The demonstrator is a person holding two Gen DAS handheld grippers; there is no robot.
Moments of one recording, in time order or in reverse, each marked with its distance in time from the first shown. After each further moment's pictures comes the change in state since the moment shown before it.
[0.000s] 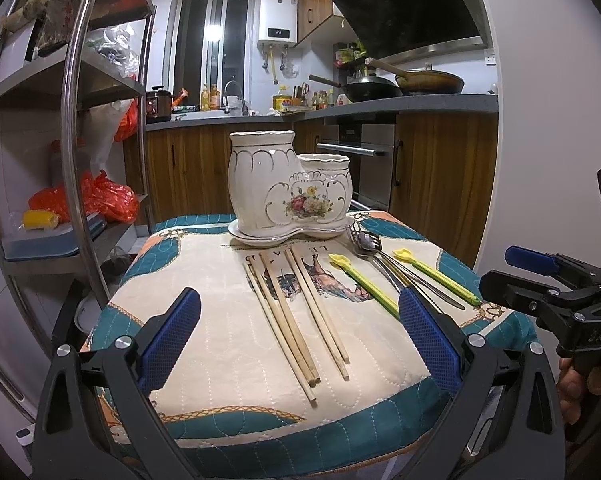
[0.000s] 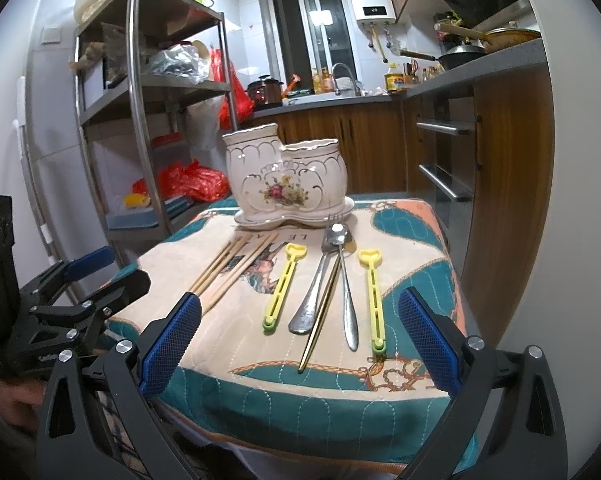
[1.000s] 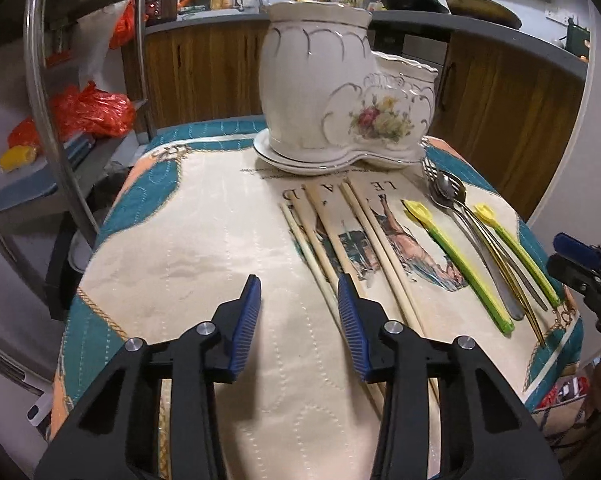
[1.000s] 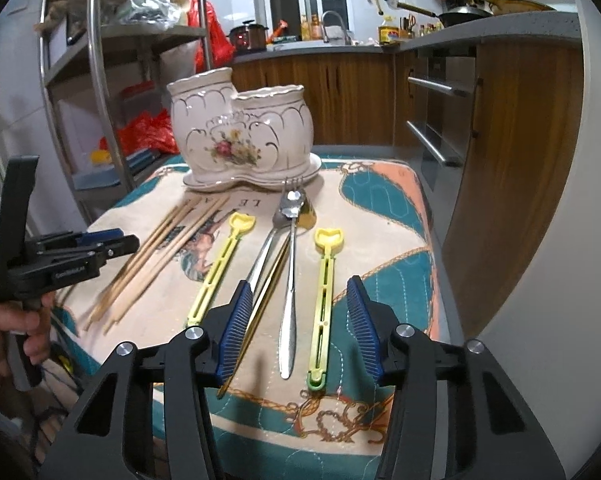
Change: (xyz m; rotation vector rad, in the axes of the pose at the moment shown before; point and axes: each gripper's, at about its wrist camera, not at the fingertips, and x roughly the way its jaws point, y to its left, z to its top) left arm 0.107 0.050 0.010 -0.065 0.394 0.026; right arm 0.056 -0.038 0.020 -0.028 0.224 -0.070
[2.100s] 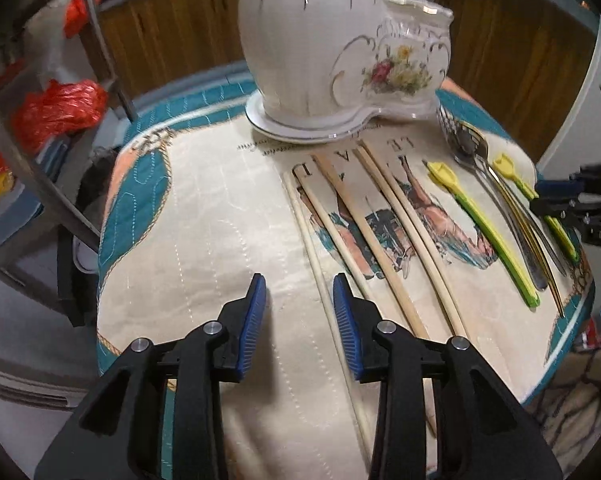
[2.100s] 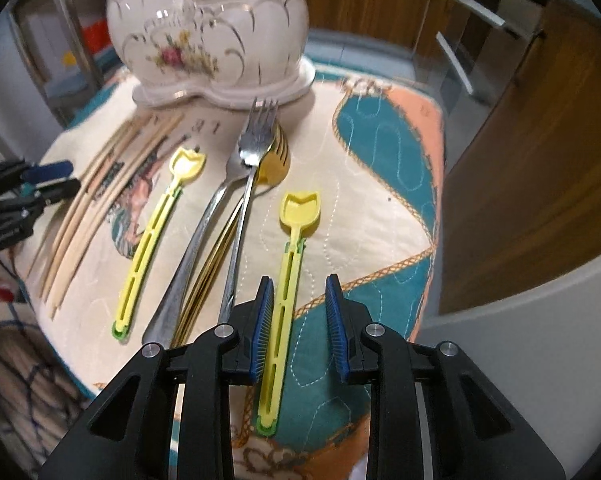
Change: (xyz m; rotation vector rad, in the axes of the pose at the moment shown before) left arm 0.027 0.013 0.038 0.147 0.294 -0.021; right arm 0.086 -0.015 0.060 -0.143 0.541 -0.032
